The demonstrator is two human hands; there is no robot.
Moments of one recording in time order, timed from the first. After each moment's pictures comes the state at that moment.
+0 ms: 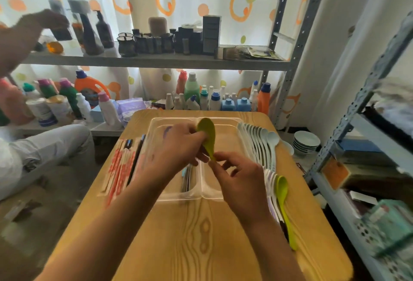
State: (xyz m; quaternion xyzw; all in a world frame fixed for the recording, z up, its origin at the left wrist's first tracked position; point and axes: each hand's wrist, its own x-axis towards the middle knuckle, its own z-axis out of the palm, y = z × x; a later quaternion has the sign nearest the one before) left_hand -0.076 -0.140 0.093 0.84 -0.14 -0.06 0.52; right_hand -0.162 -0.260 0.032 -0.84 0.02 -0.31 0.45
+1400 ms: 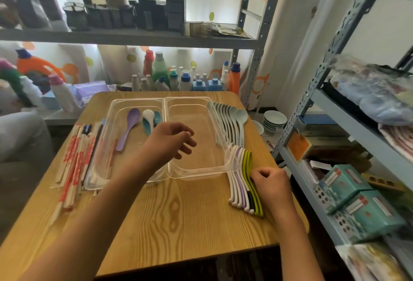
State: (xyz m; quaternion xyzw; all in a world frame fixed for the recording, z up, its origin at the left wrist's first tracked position) left_hand -0.089 -0.170 0.047 0.81 -0.19 -0.14 0.54; right_hand -0.221 -0.386 -0.041 -0.83 0.33 -0.15 0.44
